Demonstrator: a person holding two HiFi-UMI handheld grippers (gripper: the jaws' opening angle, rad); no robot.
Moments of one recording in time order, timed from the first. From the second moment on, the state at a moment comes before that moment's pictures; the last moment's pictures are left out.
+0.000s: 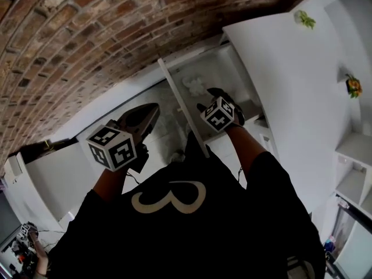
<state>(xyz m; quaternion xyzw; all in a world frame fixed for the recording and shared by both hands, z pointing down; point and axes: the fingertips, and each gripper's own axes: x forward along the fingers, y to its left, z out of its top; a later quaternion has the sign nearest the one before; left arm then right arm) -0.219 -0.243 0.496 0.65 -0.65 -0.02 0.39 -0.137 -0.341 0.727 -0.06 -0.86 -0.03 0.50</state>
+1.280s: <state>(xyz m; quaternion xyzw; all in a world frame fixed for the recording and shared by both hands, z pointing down) -0.257 -0.228 0.546 0.60 -0.67 -0.01 0.43 -0.176 -0.357 0.795 -0.08 -0.85 -0.09 0.52</state>
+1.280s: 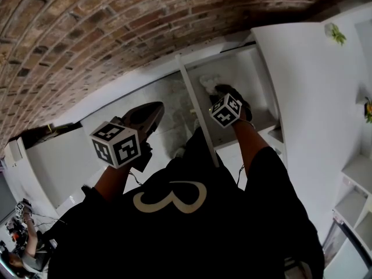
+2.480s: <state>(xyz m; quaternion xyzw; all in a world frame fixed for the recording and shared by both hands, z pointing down) -0.223 -0.240 0.491 0.65 -0.65 -0.03 0.40 -0.156 -0.361 0.660 -0.01 -0.91 0.11 0.40</state>
